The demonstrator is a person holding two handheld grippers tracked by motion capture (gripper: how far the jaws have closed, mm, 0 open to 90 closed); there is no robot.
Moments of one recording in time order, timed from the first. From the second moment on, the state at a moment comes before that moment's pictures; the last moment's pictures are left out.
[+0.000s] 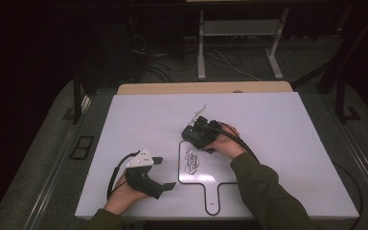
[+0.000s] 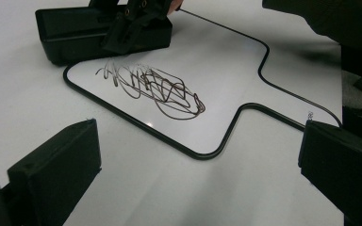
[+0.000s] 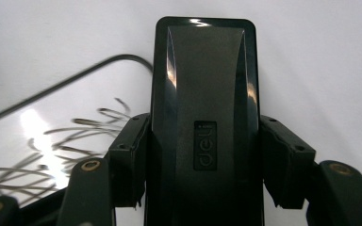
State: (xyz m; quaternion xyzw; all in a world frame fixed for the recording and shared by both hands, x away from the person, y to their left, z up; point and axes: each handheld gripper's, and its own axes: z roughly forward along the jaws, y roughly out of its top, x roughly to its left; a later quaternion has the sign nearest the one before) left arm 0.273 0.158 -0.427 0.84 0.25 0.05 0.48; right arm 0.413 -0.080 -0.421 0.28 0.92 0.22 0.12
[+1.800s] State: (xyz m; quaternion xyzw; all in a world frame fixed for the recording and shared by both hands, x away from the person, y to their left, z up) left arm 0.272 0.157 -0.426 0.84 0.24 0.06 0.48; right arm 0.405 -0.074 -0.420 0.27 0.93 0.21 0.14
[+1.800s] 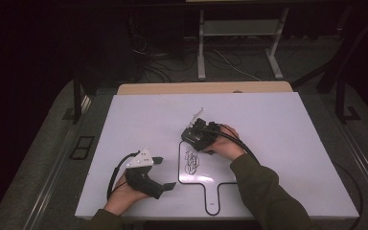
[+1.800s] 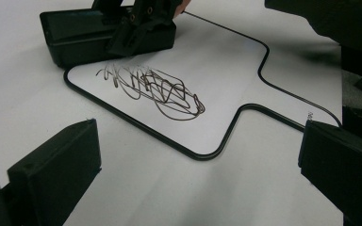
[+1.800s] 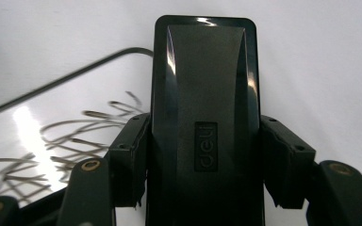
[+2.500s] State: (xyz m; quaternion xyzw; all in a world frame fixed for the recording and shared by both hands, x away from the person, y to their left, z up) left arm 0.273 0.157 -0.426 0.84 0.25 0.06 0.48; right arm 0.398 -0.065 -0.420 0.25 0.94 0.21 0.13
